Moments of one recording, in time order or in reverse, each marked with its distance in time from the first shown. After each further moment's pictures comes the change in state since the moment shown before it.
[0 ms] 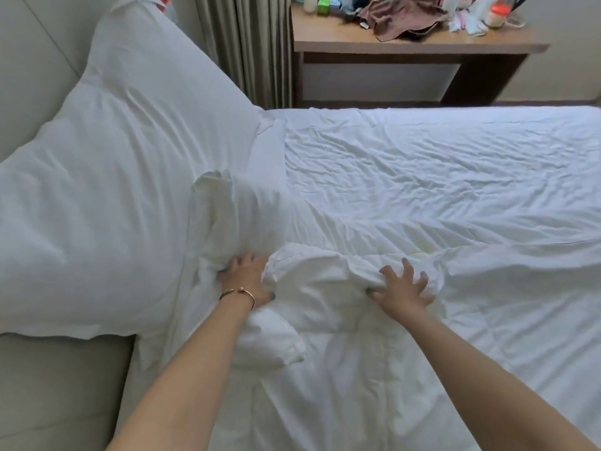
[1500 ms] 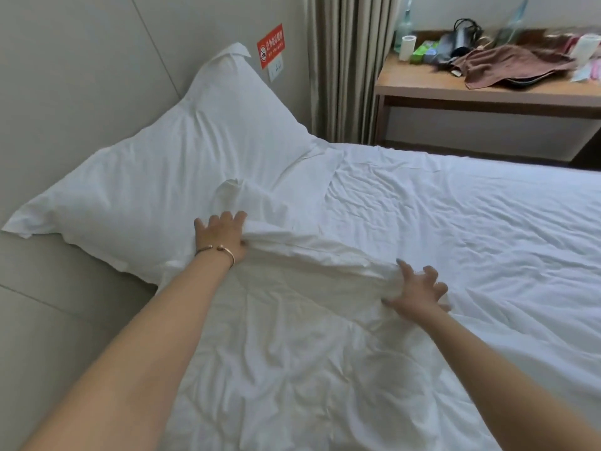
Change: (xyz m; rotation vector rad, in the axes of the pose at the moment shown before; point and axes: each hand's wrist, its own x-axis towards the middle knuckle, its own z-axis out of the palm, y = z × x) left_hand -0.047 0.094 -0.098 0.285 0.273 -0.487; right_hand 0.101 0.061 -0.102 0.086 -0.062 -0.348
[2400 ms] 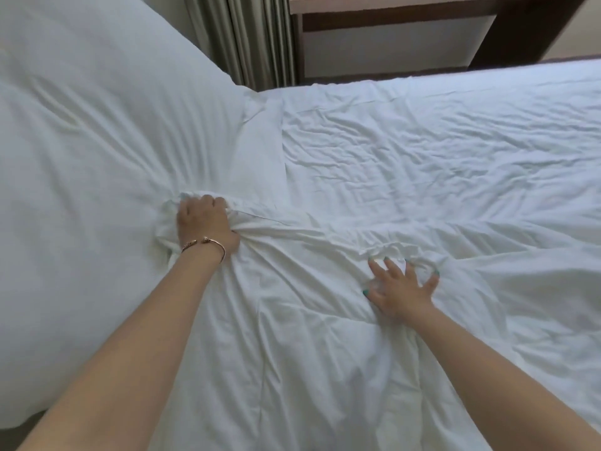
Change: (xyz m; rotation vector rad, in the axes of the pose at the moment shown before) left_hand 0.203 0.012 0.108 -0.161 0.101 0.346; right_hand 0.067 -0.054 0.150 -0.302 -0.107 0.125
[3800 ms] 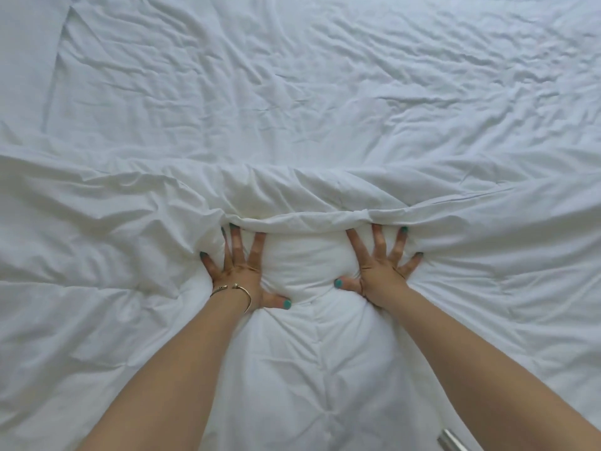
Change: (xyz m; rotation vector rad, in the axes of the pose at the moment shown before) left_hand -0.156 0.486 0.138 -0.182 -0.651 0.098; right_hand 0.059 0.405 0.034 0.044 -0.022 -0.059
